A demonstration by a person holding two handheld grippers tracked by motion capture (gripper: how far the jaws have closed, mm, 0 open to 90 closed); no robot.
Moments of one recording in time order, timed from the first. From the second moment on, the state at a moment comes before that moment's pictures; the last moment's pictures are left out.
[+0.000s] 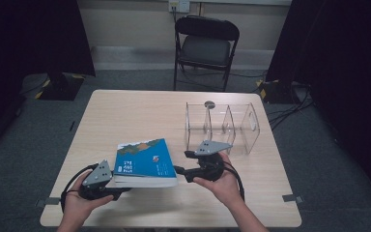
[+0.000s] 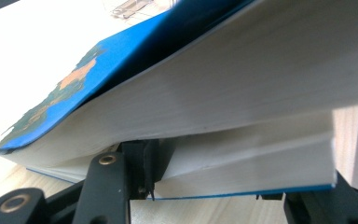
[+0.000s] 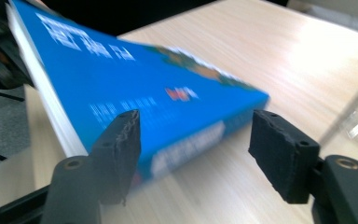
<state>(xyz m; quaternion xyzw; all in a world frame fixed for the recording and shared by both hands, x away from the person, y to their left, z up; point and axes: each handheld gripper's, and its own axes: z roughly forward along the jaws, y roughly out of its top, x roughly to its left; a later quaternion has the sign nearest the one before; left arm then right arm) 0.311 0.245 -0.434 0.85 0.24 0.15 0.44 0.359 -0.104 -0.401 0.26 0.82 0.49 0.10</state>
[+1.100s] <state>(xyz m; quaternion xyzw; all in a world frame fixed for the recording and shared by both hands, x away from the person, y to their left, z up) 0.314 0.246 -0.407 0.85 0.24 0.13 0.45 0.364 -0.076 -0.464 0.22 0.84 0.47 0.13</state>
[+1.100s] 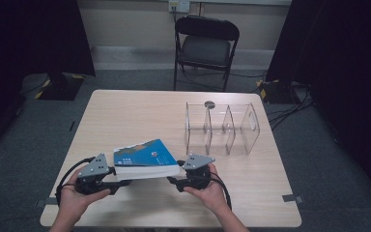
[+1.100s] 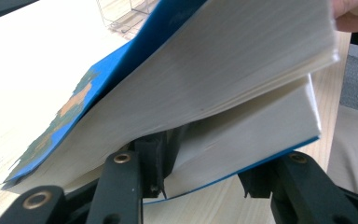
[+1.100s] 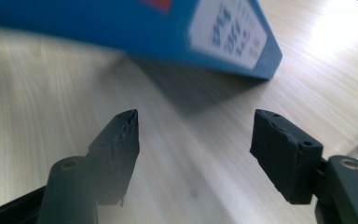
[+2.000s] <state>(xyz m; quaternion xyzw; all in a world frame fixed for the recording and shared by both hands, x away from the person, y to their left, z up) 0.314 0.252 -0.384 0.84 0.25 0.13 0.47 0.366 -0.071 -0.433 0.20 0.81 0.53 0.14</state>
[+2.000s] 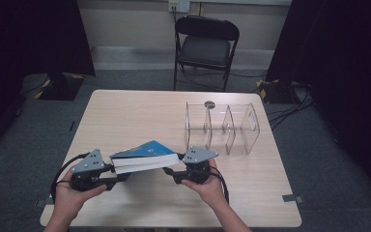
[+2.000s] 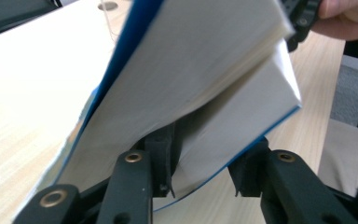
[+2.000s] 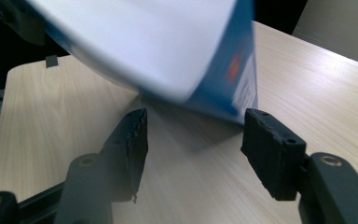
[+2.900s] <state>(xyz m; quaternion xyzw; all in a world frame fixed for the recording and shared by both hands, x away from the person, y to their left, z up) 0.331 0.265 -0.371 0.82 0.26 0.14 0.48 0.377 -0.072 -0.436 0.22 0.80 0.54 0.13</state>
